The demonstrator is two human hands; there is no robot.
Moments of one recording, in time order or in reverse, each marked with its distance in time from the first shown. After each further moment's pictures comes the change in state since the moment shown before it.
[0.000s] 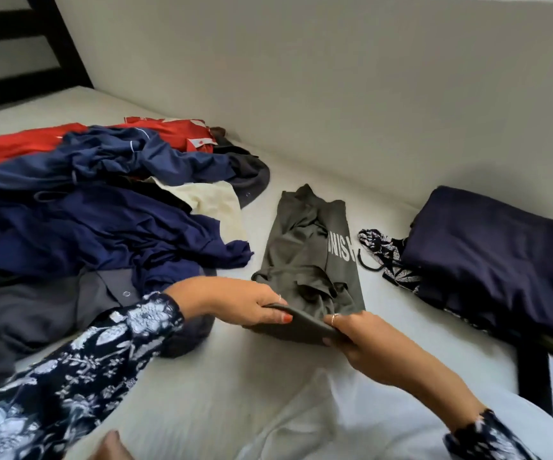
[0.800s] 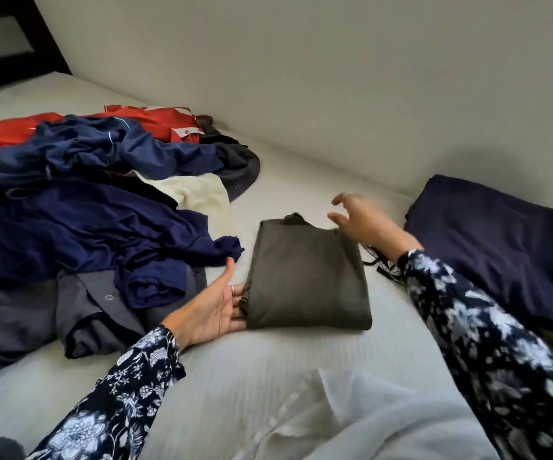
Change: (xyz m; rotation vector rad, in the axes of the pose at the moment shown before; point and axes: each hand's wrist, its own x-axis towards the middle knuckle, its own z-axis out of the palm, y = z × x) left_hand 0.041 -0.068 0.064 -1.734 0.301 -0.175; right_hand 0.130 0.081 -0.070 0.054 0.227 0.316
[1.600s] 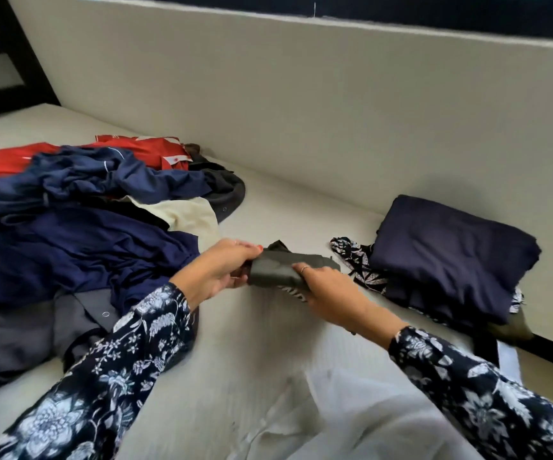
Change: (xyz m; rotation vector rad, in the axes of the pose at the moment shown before) left_hand -0.035 0.079 0.083 0.440 0.334 0.247; right_hand -0.107 -0.038 0.031 -0.186 0.036 -0.260
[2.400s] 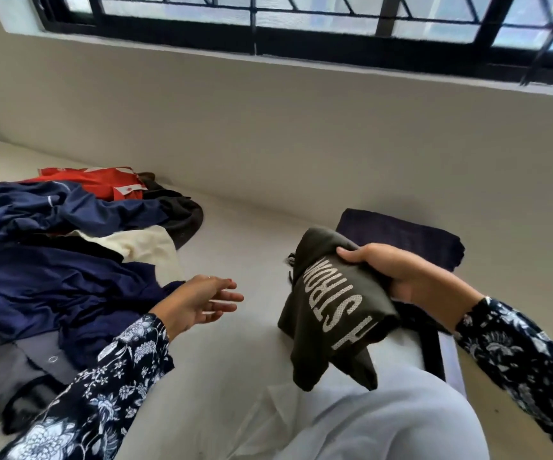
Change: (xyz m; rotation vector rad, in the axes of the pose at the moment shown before) left_hand -0.001 -0.009 0.016 0.043 -0.098 -0.112; right_hand -0.064 0.056 -0.119 1.407 -0.091 0.783
